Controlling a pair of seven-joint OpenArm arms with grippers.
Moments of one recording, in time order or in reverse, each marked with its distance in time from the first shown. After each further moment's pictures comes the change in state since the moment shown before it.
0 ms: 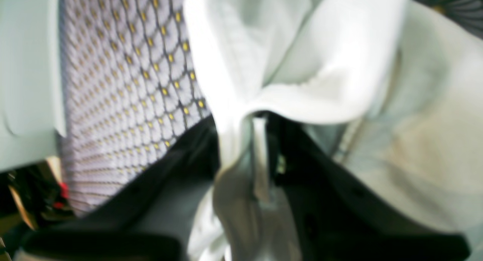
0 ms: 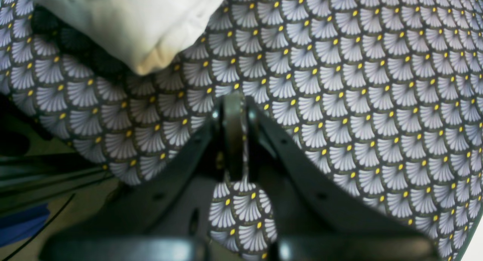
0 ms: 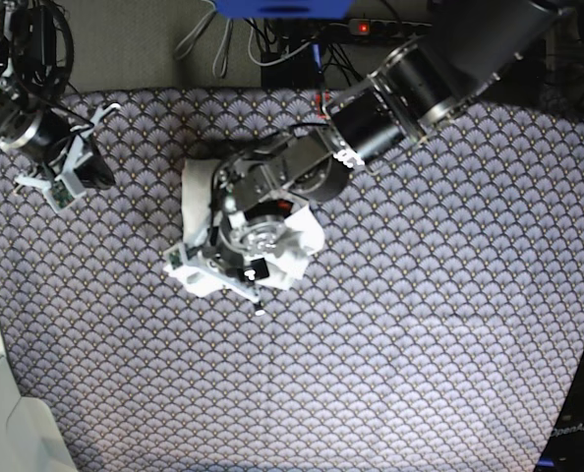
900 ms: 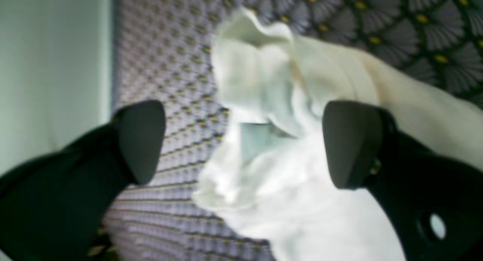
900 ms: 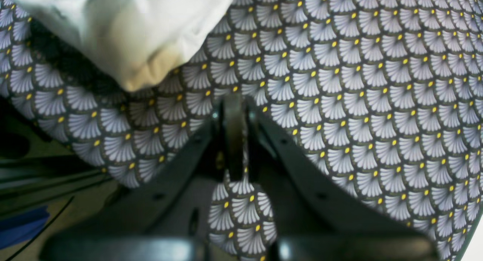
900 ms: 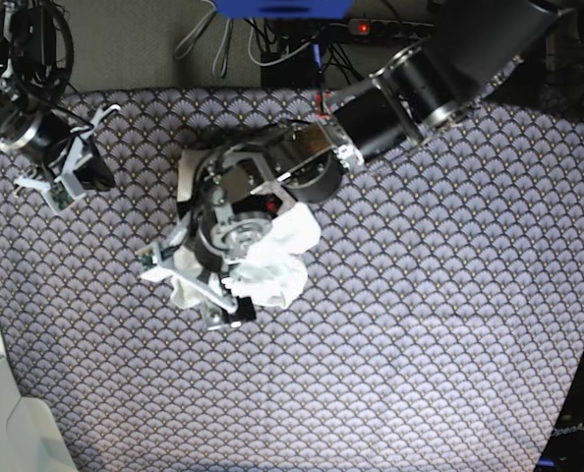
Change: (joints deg) left arm -0.9 -1.2 2.2 12.1 1.8 -1.1 4.3; right arm 0.3 0.0 -0.1 0.0 0.2 0.0 0.0
